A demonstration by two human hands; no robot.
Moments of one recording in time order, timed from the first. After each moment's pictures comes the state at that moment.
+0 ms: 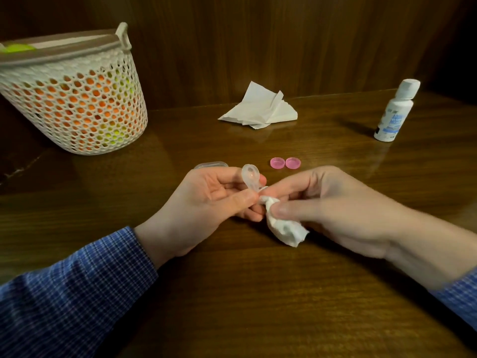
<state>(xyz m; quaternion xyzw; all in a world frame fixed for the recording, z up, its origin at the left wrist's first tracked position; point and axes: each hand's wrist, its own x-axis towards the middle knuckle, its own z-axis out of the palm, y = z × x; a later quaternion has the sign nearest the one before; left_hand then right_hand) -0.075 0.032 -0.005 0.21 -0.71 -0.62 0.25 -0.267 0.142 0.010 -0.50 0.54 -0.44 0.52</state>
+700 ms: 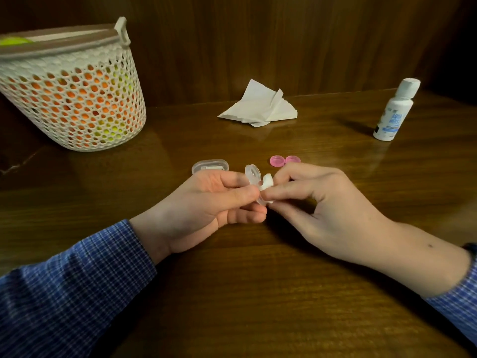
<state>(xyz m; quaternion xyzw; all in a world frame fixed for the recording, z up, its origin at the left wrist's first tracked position) -0.075 0.023 -0.006 0.21 -0.60 -0.76 0.15 -0.263 0.141 -0.005 -0.75 0.55 -0.37 0.07</state>
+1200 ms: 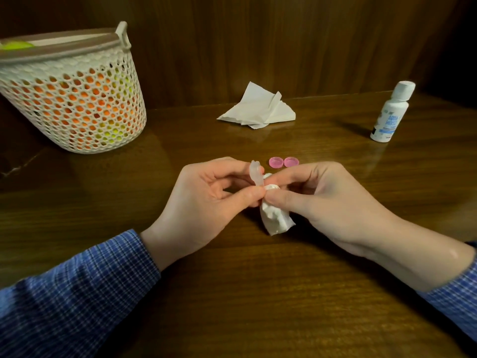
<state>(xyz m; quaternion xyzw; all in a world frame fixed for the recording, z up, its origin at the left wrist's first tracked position) -0.078 0.036 -0.012 0.15 -0.79 -0.47 0.37 -0.256 0.139 0.003 -0.54 0.59 -0.48 0.37</state>
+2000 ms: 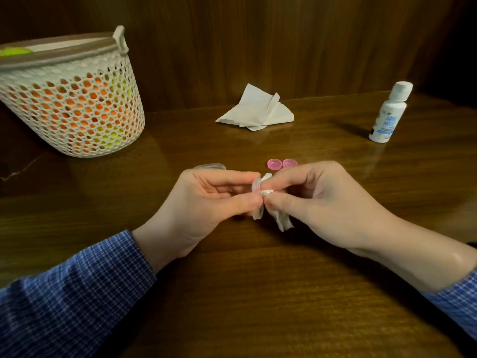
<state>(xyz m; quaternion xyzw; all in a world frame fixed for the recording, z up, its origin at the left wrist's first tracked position) -0.076 0.031 -0.008 0.23 -0.69 -0.62 0.28 -0.259 0.141 0.009 -0.59 0.60 -0.44 0.31</state>
